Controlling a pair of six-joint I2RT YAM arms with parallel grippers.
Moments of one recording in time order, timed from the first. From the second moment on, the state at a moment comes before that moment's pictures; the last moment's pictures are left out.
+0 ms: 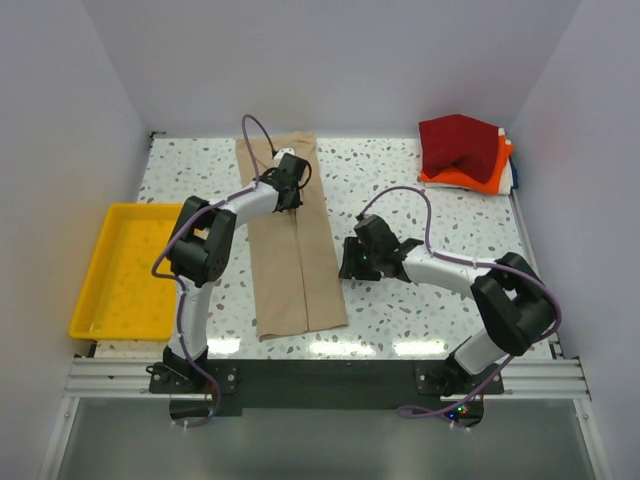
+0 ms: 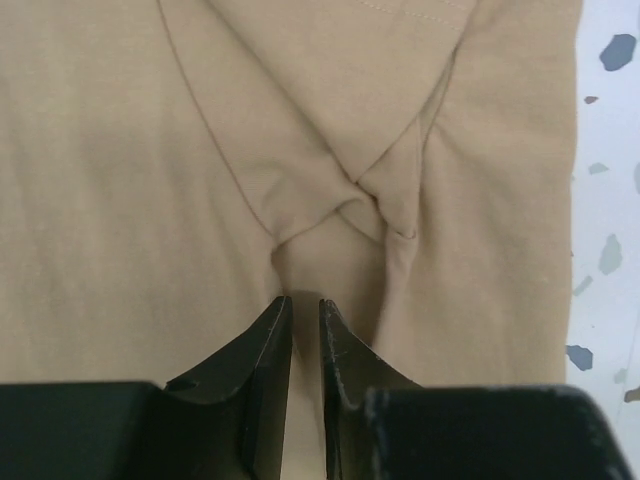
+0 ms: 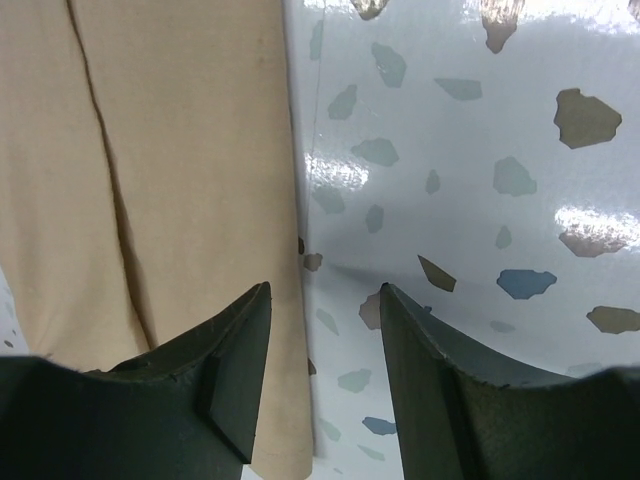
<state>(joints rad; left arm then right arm) -0.46 2.15 1.54 -0.29 -0.34 -0.48 0.68 1.56 0.83 -0.21 -0.02 0.69</state>
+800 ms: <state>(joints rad) -0.46 1.70 1.28 -0.35 -0.31 -0.63 0.69 1.38 0.70 -0.29 -0.15 0.68</state>
